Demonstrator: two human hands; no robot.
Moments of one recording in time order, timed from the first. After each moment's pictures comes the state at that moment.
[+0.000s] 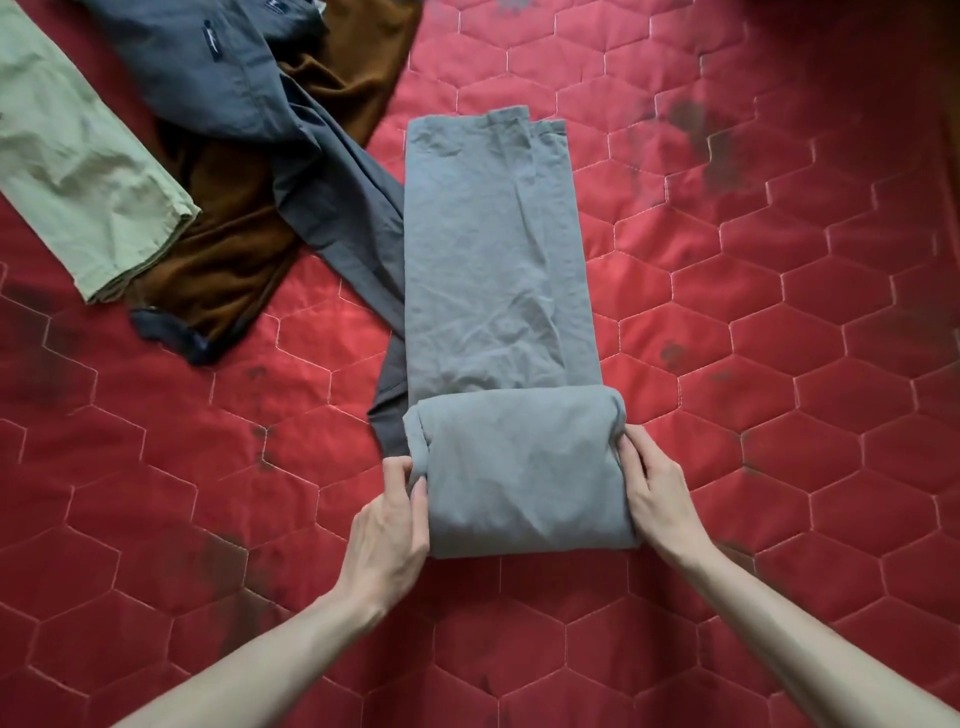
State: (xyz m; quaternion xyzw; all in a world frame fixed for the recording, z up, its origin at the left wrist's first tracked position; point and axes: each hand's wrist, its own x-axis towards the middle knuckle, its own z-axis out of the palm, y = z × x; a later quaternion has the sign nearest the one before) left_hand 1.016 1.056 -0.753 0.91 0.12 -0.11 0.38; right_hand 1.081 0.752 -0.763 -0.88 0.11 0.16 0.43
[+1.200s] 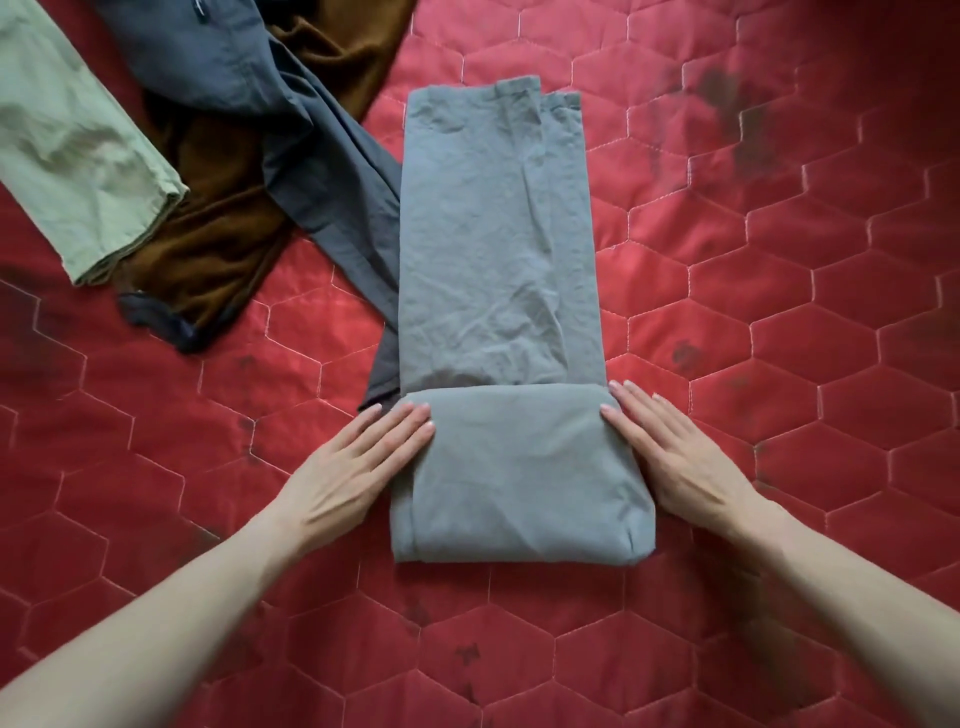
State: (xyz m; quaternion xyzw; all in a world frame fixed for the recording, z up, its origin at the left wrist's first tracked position) left_hand 1.075 1.131 -0.792 0.94 -0.33 -0.08 0.02; right_hand 1.141 0.681 -0.801 -0.91 -0.38 0.06 0.14
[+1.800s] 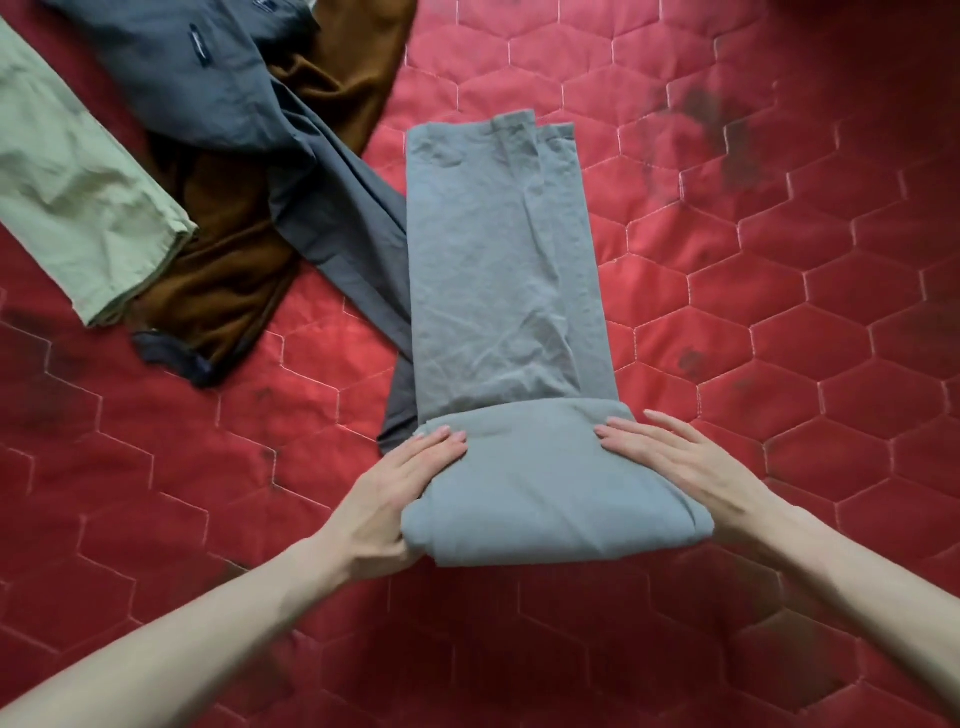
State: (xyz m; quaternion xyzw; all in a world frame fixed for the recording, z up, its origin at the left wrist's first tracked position) left_hand 1.084 1.111 -0.754 0.88 -0.23 -0.16 0.38; right_hand 1.139 0.704 -0.752 -0.88 -0.44 0.11 0.15
